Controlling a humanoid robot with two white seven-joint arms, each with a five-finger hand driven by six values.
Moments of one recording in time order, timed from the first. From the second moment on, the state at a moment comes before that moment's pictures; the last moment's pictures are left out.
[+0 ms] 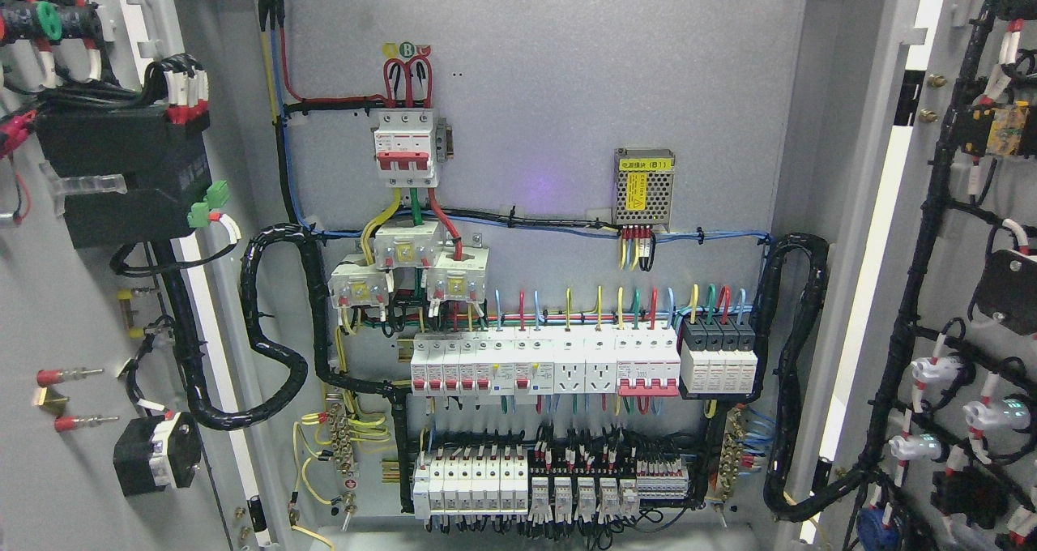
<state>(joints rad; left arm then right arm) 0.32 0.26 -0.03 -2.01 0.27 -0.77 -0.16 0.35 -0.59 -0.04 -2.01 -0.63 -0.79 0.20</state>
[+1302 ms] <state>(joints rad) 0.43 0.34 0.14 -2.01 0.43 -0.77 -0.18 0.38 -0.66 -0.10 -1.98 -0.70 -0.78 0.21</state>
